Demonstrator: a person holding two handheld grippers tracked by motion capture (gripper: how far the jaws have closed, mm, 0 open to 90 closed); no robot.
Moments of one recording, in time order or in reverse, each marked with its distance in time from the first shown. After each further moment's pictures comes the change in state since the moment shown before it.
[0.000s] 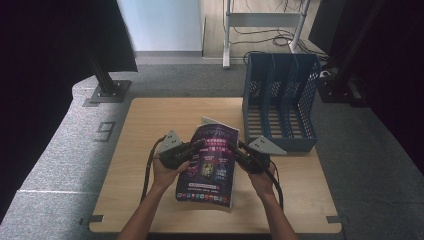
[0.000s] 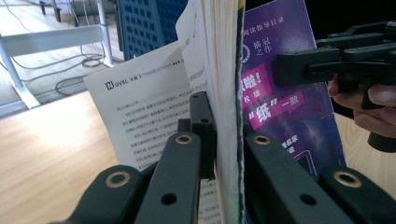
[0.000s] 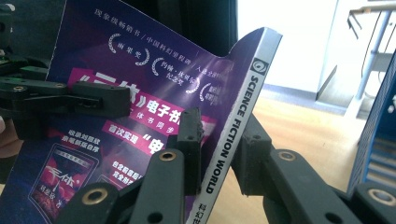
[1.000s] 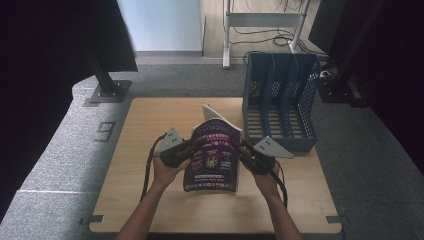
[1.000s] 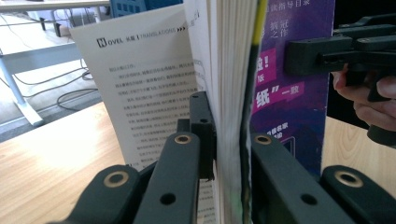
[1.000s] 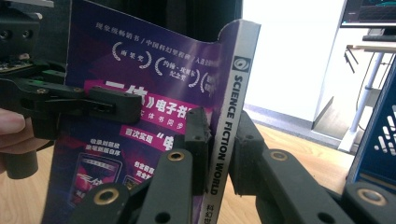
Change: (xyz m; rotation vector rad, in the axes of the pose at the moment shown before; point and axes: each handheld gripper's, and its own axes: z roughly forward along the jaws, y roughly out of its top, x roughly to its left) left arm -0.006 0.006 -0.003 -0.016 -0.015 0.045; right arm 0.002 0.009 -0.017 -0.081 0.023 -0.068
